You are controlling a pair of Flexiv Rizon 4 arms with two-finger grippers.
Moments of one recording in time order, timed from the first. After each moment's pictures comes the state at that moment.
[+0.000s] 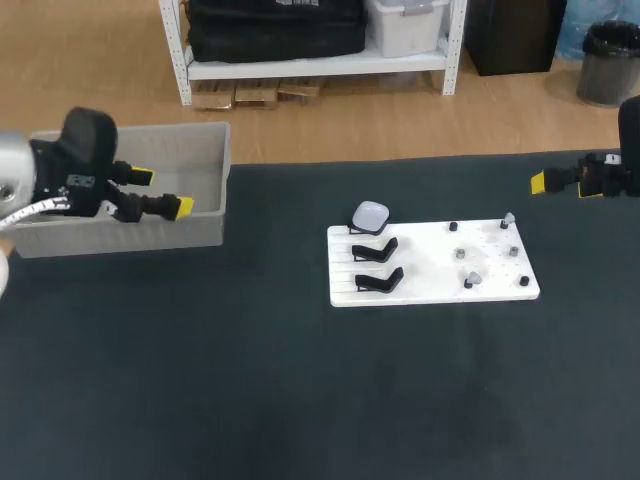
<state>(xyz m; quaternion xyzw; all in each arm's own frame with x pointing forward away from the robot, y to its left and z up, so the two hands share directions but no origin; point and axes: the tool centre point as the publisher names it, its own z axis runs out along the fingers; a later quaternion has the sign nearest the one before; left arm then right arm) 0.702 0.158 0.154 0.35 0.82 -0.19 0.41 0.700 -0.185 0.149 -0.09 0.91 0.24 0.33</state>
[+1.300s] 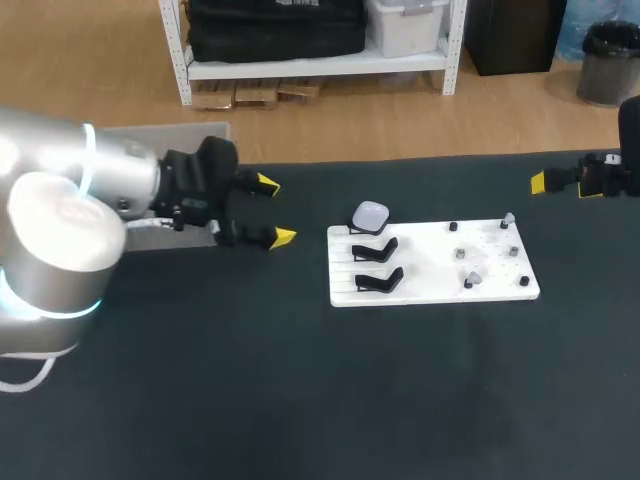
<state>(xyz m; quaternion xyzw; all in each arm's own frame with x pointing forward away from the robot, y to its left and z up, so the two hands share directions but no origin) 0.729 0.014 0.090 0.56 0.68 -0.24 0.41 0.700 -0.185 0.149 -0.09 0.91 0.24 0.33</state>
